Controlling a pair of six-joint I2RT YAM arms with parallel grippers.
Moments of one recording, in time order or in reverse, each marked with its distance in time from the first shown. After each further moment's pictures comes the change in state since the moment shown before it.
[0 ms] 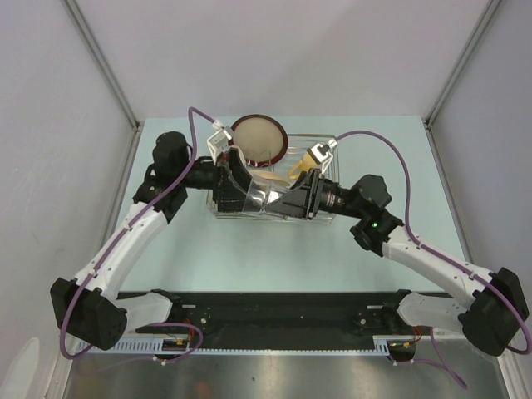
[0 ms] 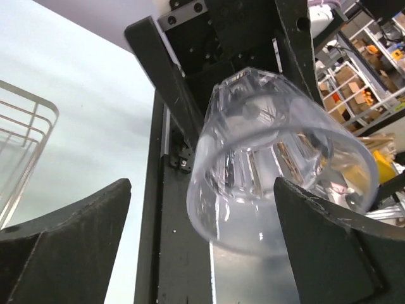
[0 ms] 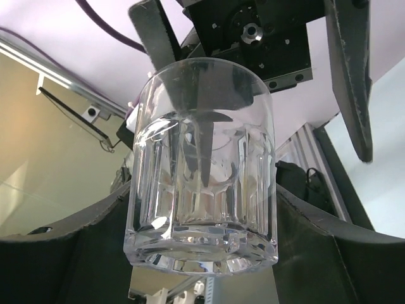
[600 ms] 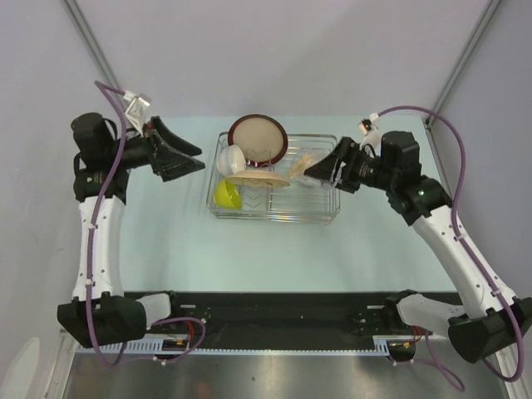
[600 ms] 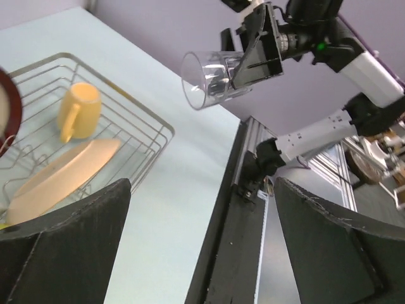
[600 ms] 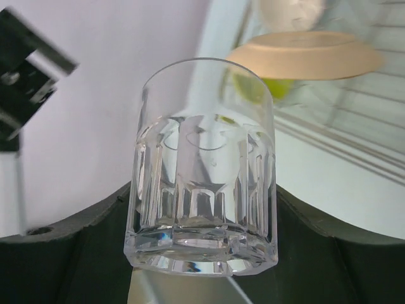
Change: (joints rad) left arm 0.507 0.010 0.256 -0.277 0.146 0.145; right arm -0.339 -0.056 0.344 -1.030 0.144 -0.378
